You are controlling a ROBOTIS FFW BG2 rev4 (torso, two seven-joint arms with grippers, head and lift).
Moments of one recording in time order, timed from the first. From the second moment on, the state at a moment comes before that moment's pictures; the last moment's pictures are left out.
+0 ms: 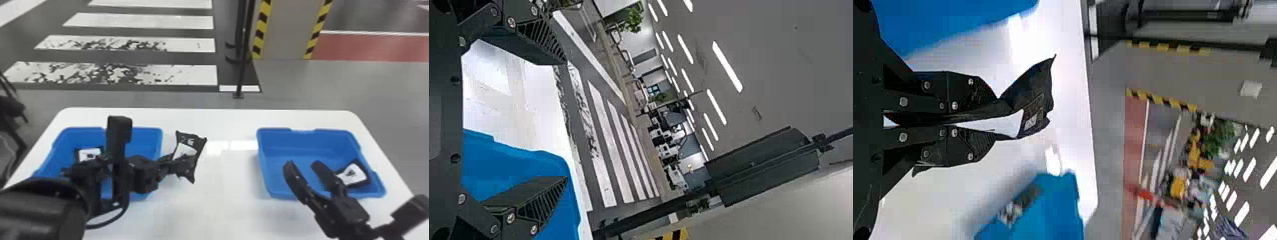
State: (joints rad) left arm 0.06 0.19 -0.07 -2.00 0.23 0.90 -0.59; right arm 0.55 -0.08 -0.10 -2.03 -0.52 0.06 0.42
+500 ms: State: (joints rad) left arm 0.04 0.21 -0.28 -1.92 0.49 0.84 -0.64; right arm 0.47 -0.12 0.00 -1.97 -0.74 0.21 0.42
